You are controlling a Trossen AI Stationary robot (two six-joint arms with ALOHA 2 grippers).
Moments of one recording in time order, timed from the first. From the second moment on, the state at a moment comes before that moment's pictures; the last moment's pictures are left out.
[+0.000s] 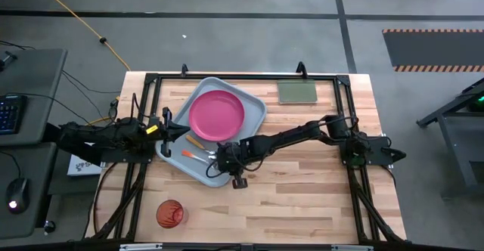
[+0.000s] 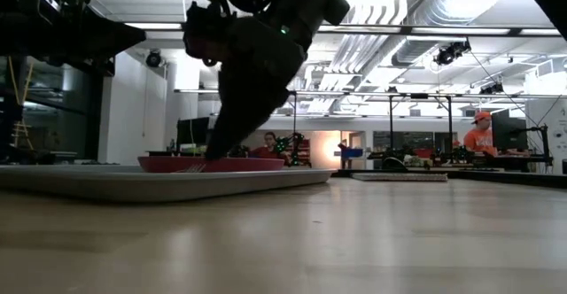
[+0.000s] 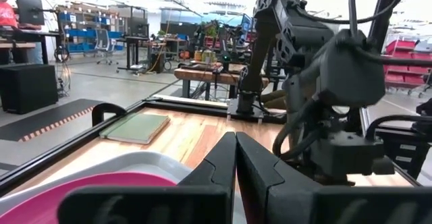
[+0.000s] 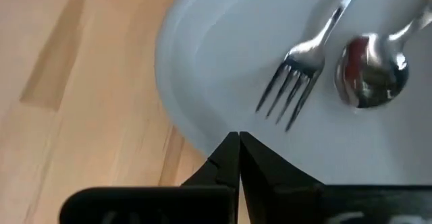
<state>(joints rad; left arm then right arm) -0.08 0.01 0.01 0.10 -0.22 -0.06 0.15 2.22 1.72 -0.52 -0.11 -0.03</state>
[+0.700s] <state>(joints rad) -0.08 0.02 0.01 0.10 -0.22 -0.06 0.15 2.26 1.72 -0.40 -0.09 -0.04</state>
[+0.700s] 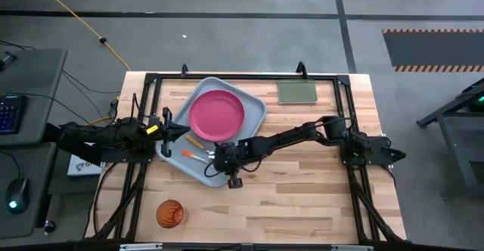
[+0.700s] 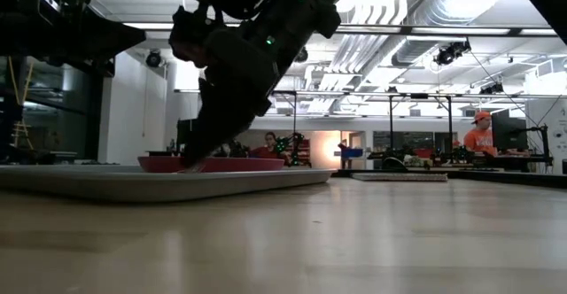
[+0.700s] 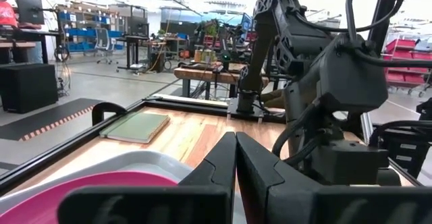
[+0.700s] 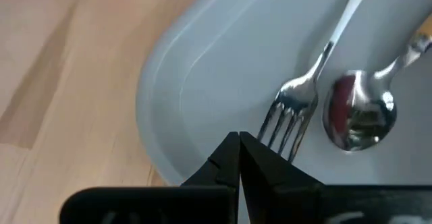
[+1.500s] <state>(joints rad) -0.08 0.02 0.01 0.10 -0.22 -0.06 0.13 2.22 1.72 -0.49 0.02 -0.07</state>
